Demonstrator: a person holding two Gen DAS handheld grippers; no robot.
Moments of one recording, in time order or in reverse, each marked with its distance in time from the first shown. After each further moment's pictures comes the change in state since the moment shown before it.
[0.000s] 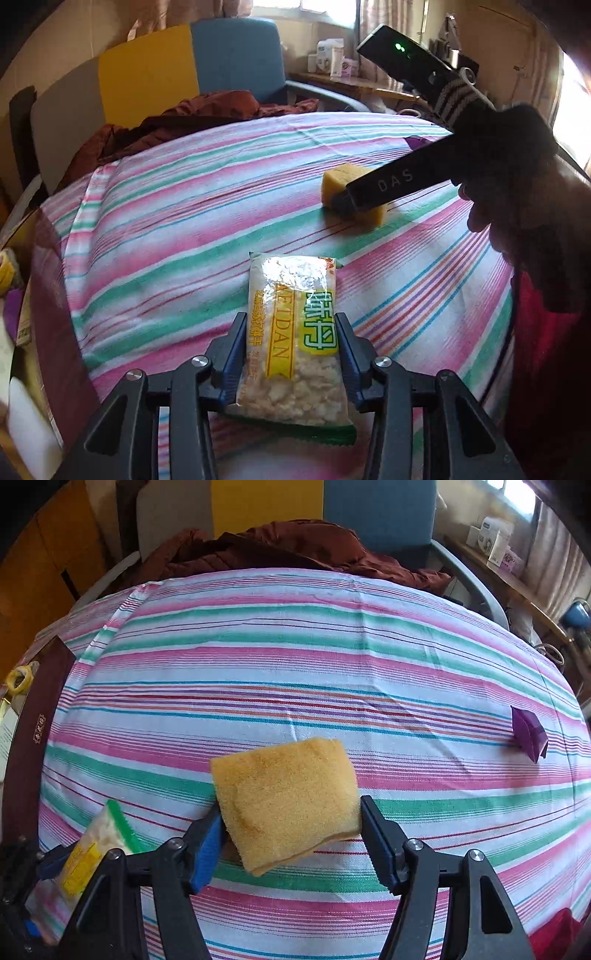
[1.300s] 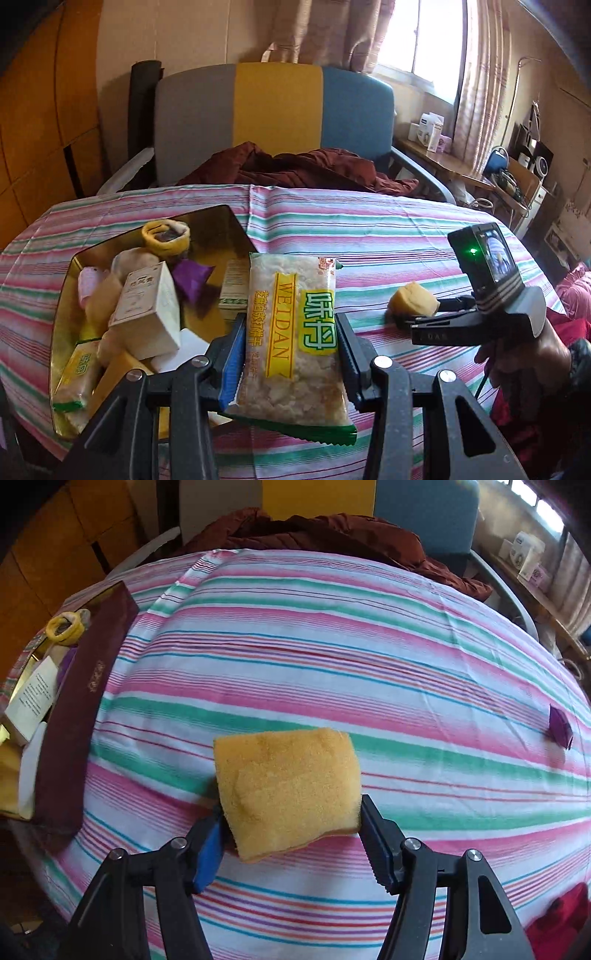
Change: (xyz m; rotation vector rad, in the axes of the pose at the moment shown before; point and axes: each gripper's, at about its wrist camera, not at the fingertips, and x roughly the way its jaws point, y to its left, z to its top) left arm -0.148 0.103 -0.023 -0.310 -0.167 0.211; right arm -0.014 0.092 -0.030 -0.063 0.033 0.054
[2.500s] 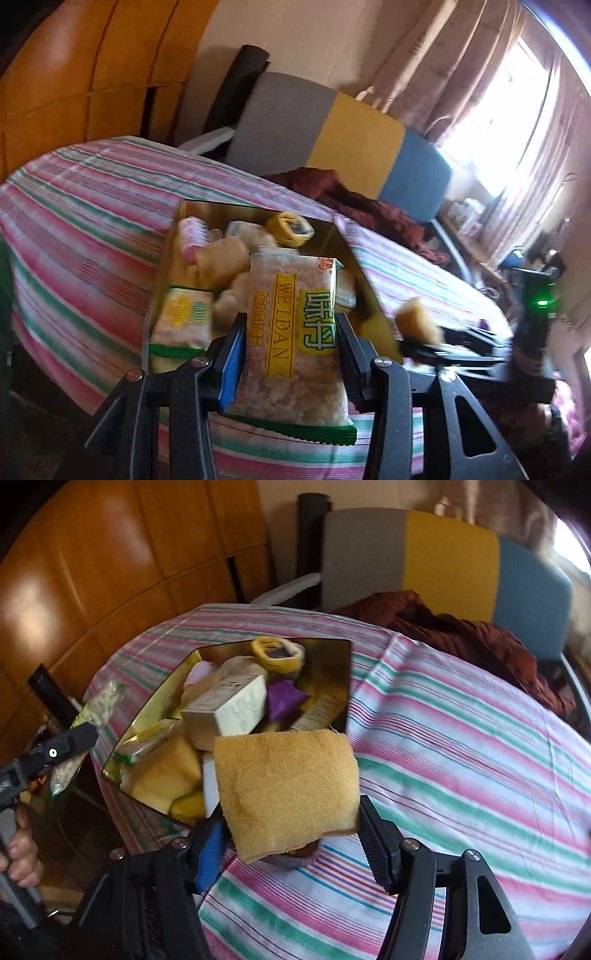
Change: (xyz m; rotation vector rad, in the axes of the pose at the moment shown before) left arm -0.064 0.148 -0.044 -0.372 -0.091 -0.046; right arm -0.088 0.171 -0.009 -0.304 -0.230 0.272
